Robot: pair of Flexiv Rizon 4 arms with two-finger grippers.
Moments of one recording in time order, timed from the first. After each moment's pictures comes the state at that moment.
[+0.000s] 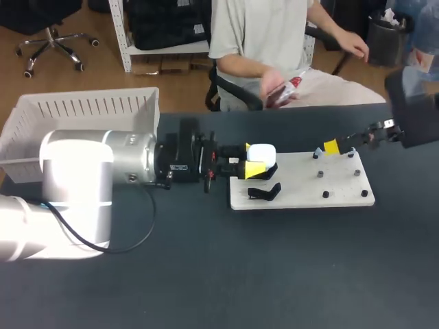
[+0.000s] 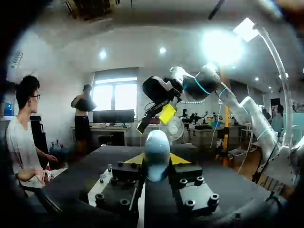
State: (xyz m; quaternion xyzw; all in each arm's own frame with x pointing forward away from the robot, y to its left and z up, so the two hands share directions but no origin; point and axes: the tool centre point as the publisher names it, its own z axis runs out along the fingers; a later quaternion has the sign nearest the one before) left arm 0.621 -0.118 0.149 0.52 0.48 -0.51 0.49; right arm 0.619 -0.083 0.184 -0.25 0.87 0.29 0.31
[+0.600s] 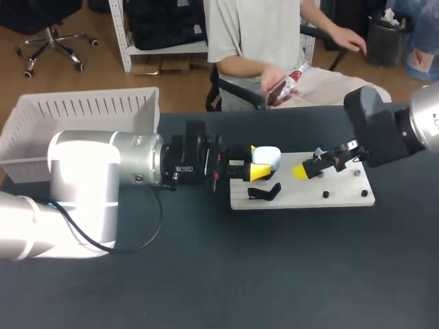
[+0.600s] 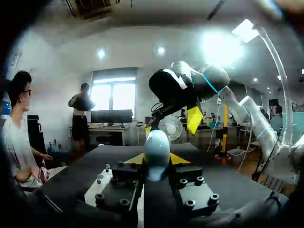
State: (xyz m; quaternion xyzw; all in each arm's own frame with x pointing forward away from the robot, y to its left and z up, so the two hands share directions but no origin) left arm 0.621 -0.127 0.141 0.53 0.47 -0.51 0.49; right arm 0.588 -0.028 0.167 -0.30 0.87 0.29 0.28
